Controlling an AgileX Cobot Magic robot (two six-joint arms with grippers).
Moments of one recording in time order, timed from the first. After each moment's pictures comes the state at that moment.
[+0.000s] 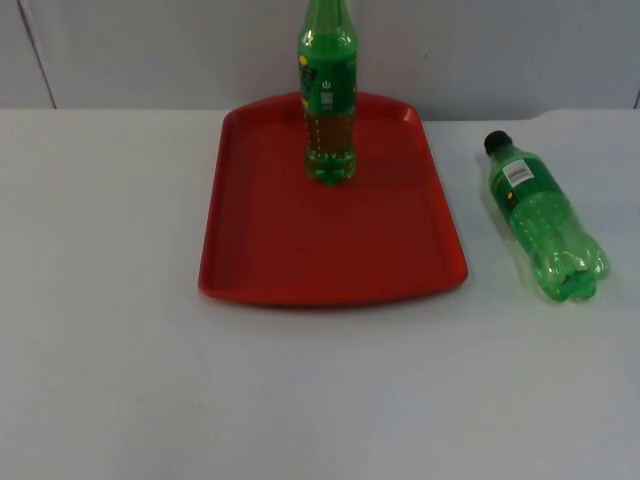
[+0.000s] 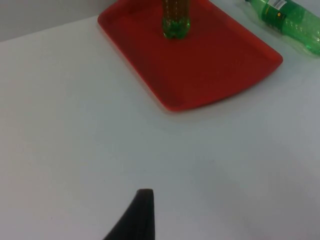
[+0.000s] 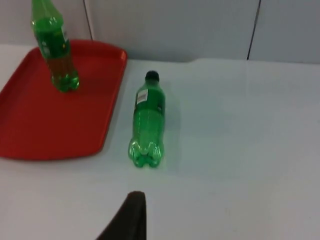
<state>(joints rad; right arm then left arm) 0.15 0.27 -0.70 -0.01 0.99 0.00 -0.44 0.00 -0.50 -0.01 1.08 0.02</state>
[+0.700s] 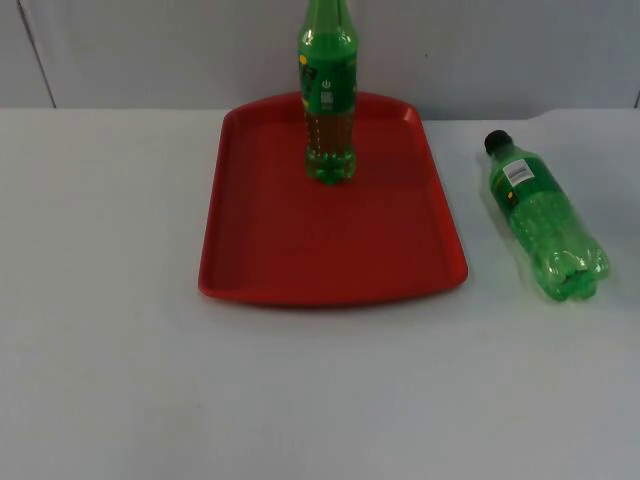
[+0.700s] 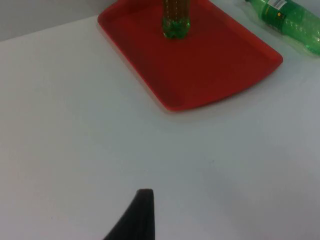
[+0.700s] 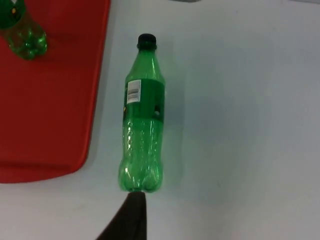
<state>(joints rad) 0.15 1.38 -1.45 -0.01 1.05 -0.01 -0.44 0.00 -0.50 -0.01 1.08 0.02</state>
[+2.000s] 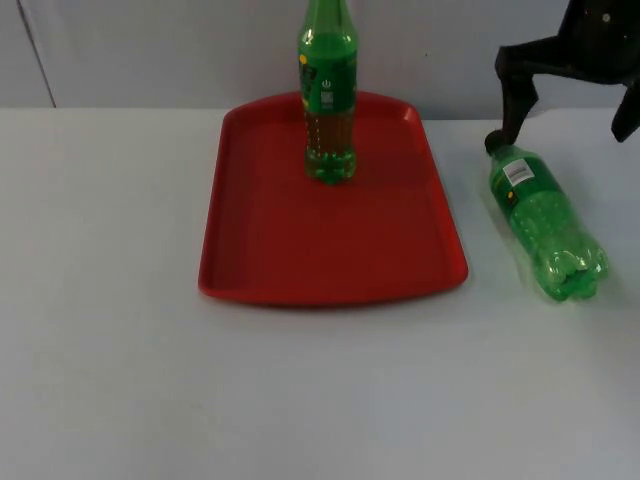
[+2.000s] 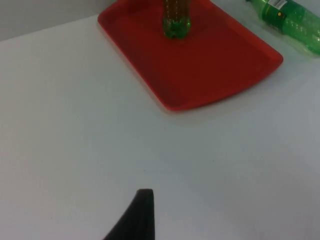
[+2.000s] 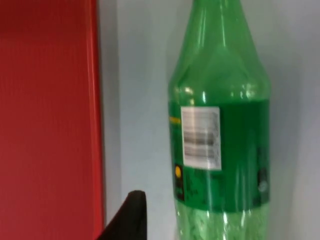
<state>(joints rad) 0.28 2.29 -2.04 -0.04 1.15 0.21 -0.44 0.00 -0.50 -0.01 1.08 0.02</state>
